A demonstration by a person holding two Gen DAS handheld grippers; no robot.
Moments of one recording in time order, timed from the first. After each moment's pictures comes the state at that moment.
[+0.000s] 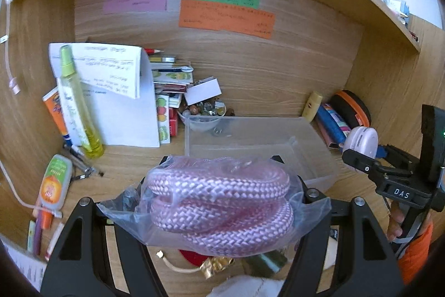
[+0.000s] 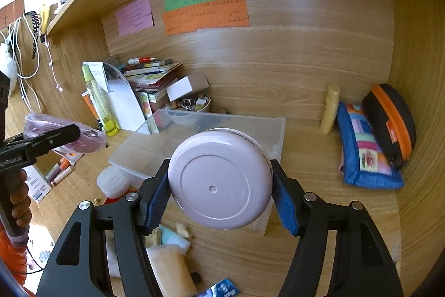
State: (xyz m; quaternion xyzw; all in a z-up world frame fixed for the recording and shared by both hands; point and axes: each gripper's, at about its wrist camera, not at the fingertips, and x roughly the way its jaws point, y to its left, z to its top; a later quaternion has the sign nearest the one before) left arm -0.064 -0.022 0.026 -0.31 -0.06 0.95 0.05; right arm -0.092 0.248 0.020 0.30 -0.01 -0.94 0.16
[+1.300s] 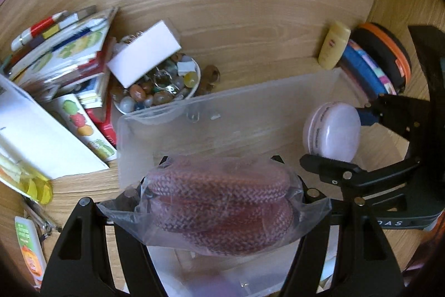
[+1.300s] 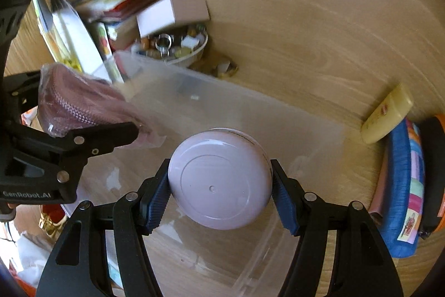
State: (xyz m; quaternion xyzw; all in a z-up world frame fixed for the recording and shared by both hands) left arm -0.221 0.024 -0.052 -0.46 0.04 0.88 0.11; right arm -0.231 0.201 -0.050 0.47 0.10 -0.86 0.17
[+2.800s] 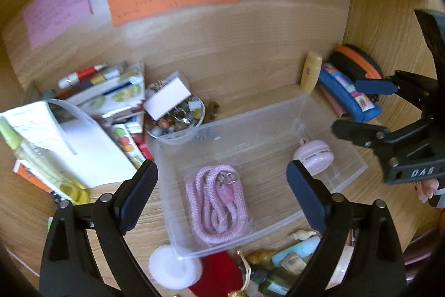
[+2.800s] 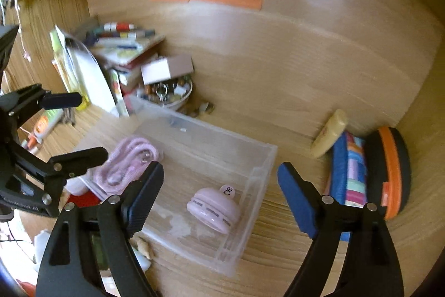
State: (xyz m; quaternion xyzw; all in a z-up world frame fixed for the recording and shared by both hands) left arm -0.148 0.021 0.018 -0.37 0.07 0.92 0.10; right arm -0.172 0.221 0.045 0.38 0.10 -0.91 0.13
